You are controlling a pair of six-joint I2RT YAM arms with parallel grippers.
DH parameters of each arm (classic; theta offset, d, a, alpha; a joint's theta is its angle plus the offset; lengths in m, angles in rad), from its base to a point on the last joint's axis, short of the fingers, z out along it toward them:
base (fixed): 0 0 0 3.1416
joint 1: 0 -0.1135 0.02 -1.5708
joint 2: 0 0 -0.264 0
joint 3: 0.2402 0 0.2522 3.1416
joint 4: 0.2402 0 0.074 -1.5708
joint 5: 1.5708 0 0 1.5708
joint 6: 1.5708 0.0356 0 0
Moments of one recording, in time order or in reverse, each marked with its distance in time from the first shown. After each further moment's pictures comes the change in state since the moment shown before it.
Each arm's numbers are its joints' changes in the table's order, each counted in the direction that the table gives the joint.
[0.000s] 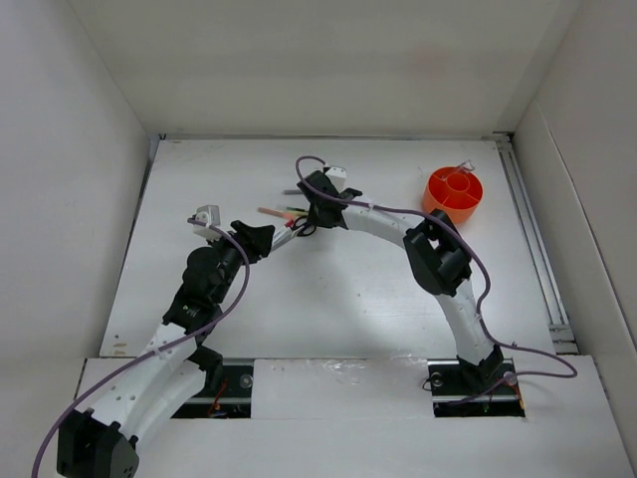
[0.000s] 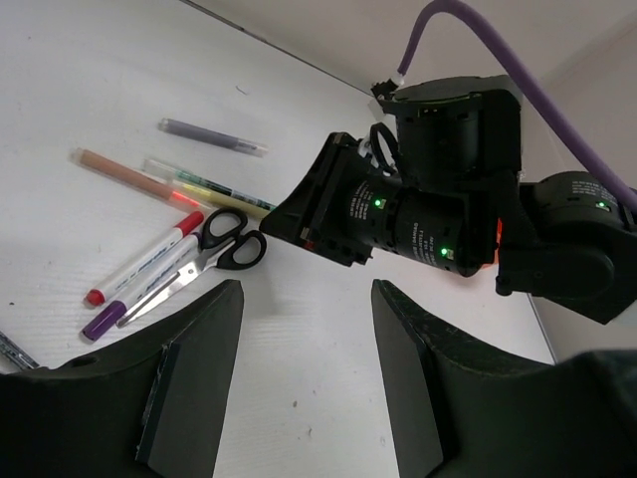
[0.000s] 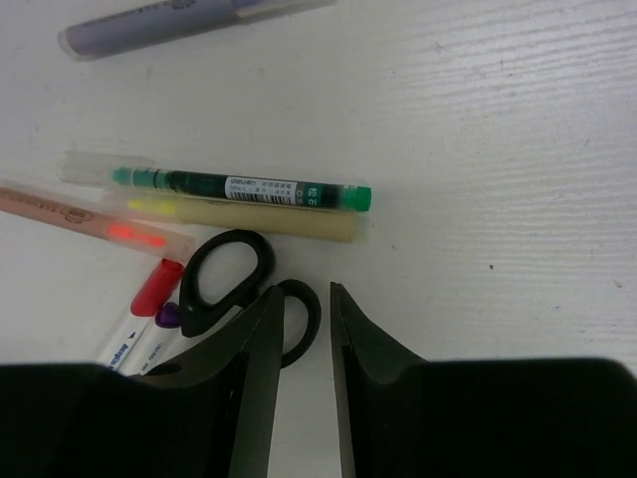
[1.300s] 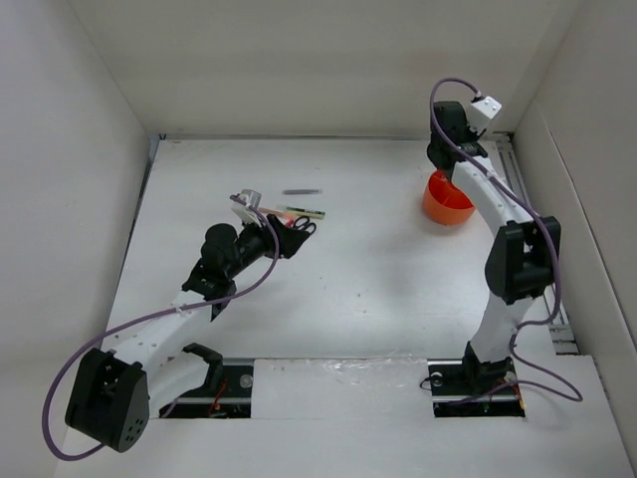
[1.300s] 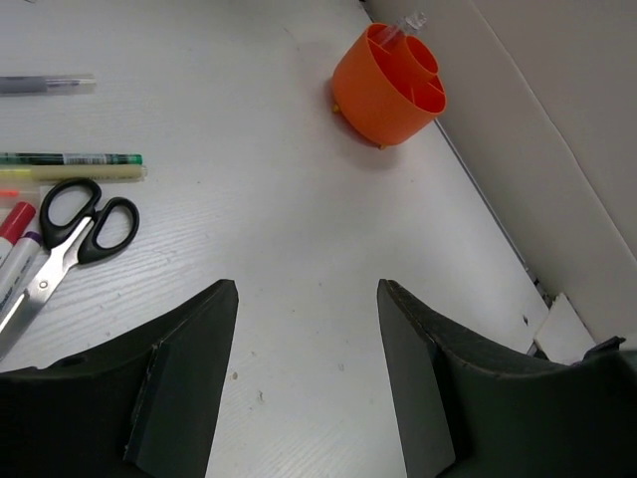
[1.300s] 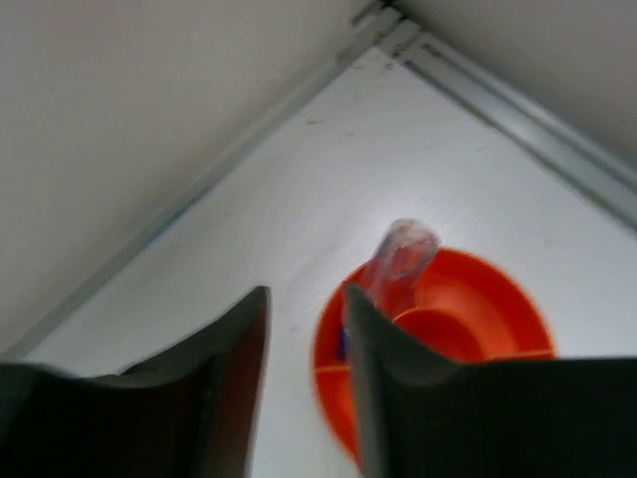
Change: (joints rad) left arm 0.000 -0.327 0.090 -0.200 0.452 0.083; right arm 0.563 0.341 -0.091 -0.102 0.438 -0.200
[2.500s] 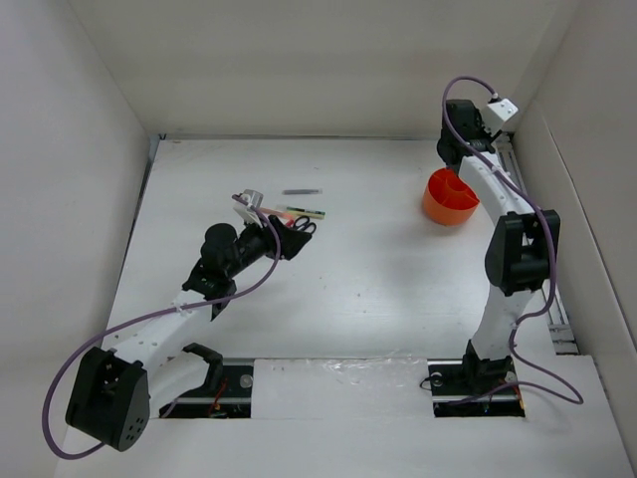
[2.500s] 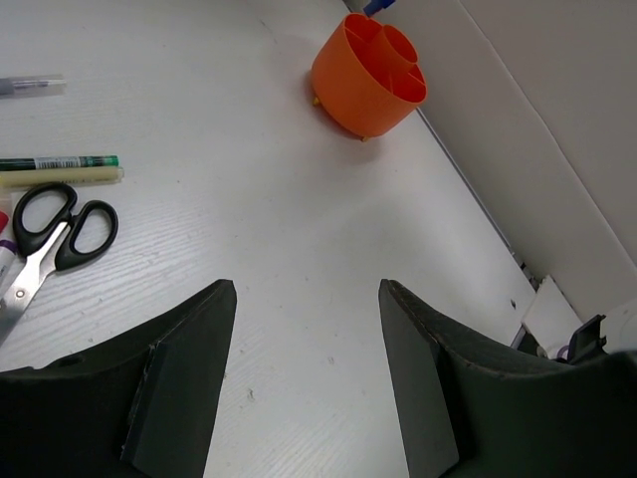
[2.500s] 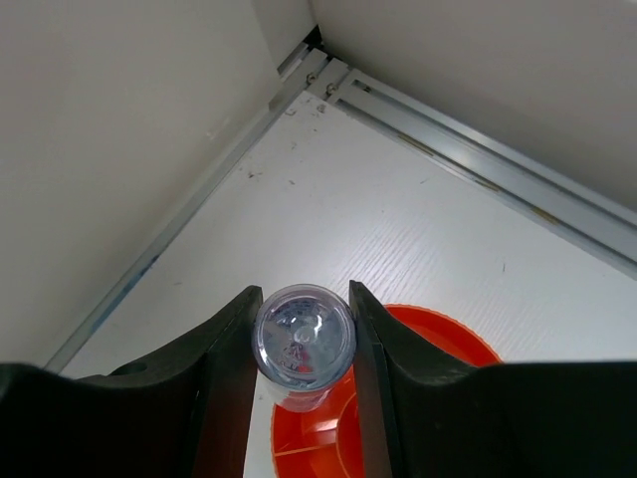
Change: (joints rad) left arm 0.000 -0.002 0.000 -0.010 0.035 0.005; right arm 0.064 -0.029 0.022 -0.019 0.064 0.040
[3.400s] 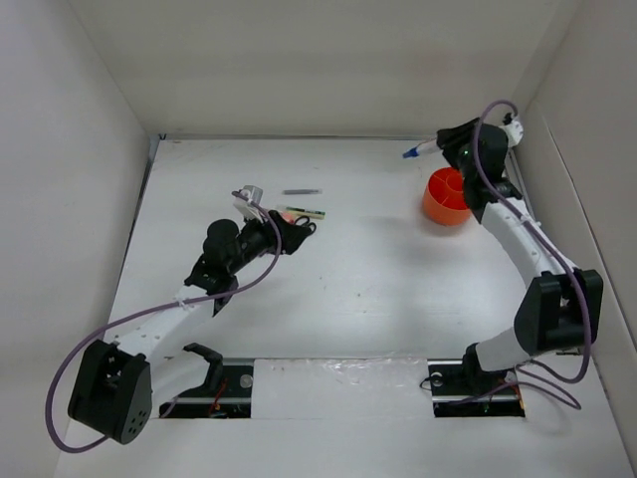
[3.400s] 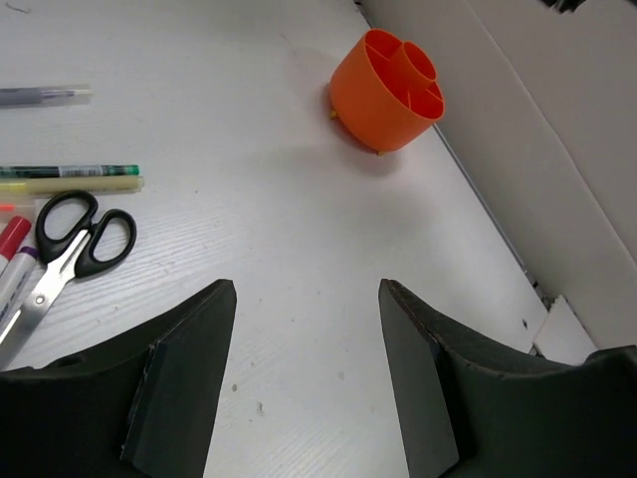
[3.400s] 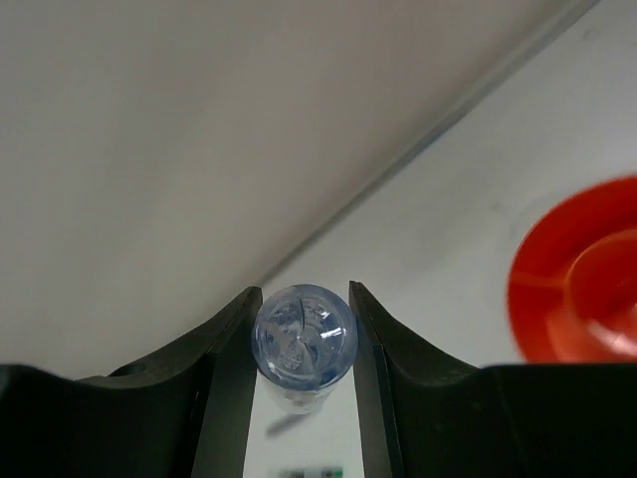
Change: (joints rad) left arm 0.000 -0.049 0.035 -0.012 -0.031 -0.014; right arm -0.021 0.469 -0.539 -0.407 -0.730 0.252
